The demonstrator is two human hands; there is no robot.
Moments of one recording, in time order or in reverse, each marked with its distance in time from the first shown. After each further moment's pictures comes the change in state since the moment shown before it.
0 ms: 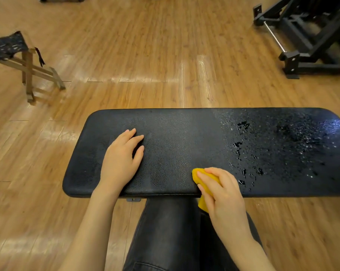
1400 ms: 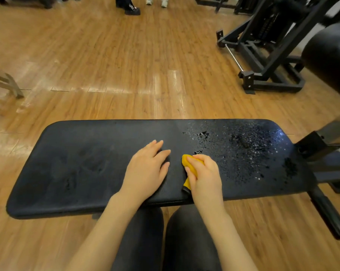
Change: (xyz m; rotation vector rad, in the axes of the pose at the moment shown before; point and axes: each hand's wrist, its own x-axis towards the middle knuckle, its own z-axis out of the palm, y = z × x) left_hand 0.008 0.117 0.050 0.003 -0.049 0.343; right_hand 0.054 0.034 -0.026 -0.158 0.093 0.205
